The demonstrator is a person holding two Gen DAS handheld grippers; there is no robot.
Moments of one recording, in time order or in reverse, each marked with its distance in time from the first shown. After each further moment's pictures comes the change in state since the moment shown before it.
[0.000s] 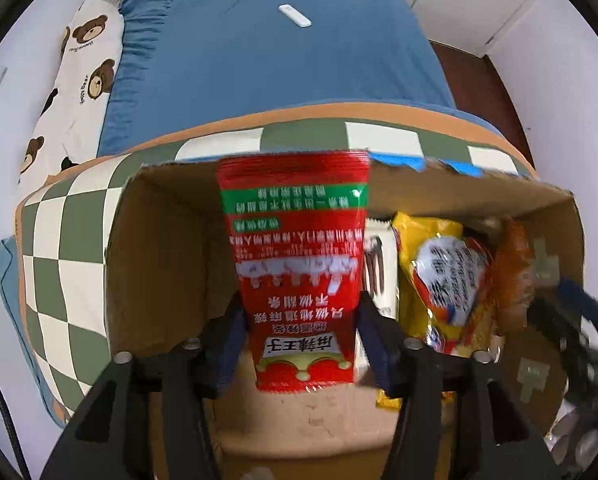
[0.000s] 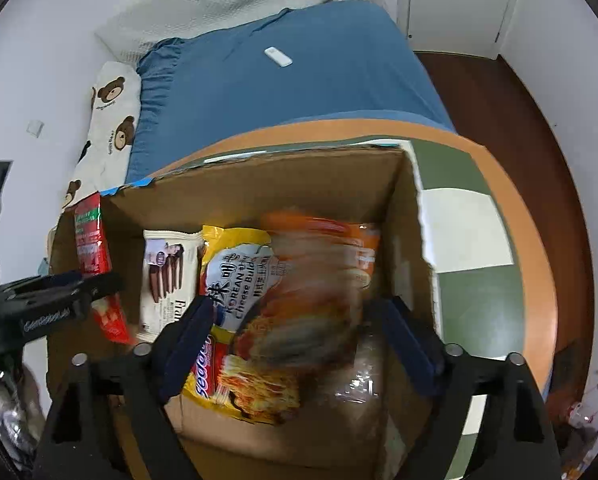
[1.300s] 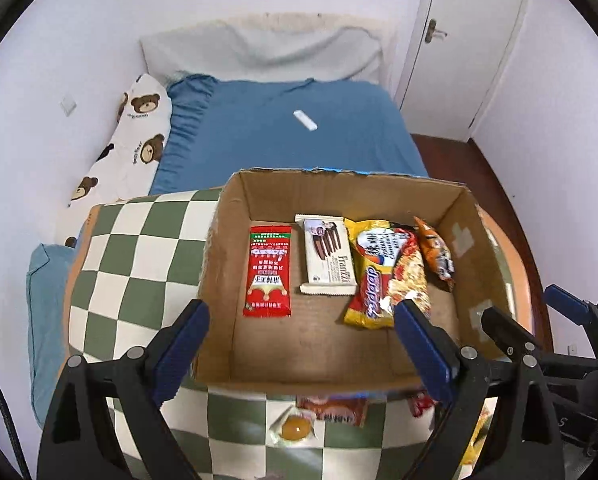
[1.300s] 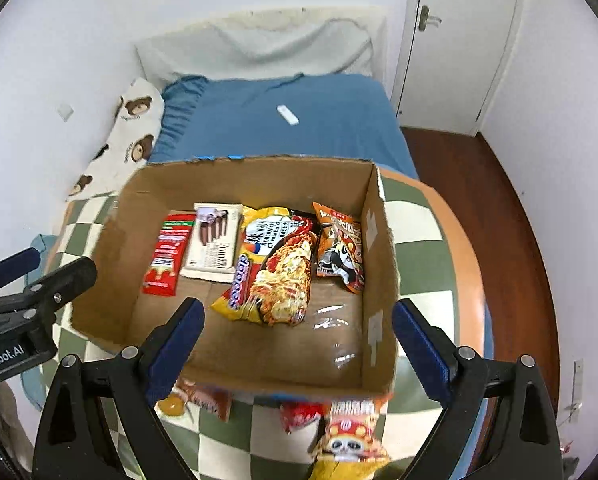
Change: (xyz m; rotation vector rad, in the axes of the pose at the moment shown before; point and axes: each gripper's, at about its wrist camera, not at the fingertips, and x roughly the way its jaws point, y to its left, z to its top) left arm -0.143 -0.021 -0.177 -0.023 -0.441 0.033; right arm -0.143 0.045 -0.136 -0.154 -0.291 -0.117
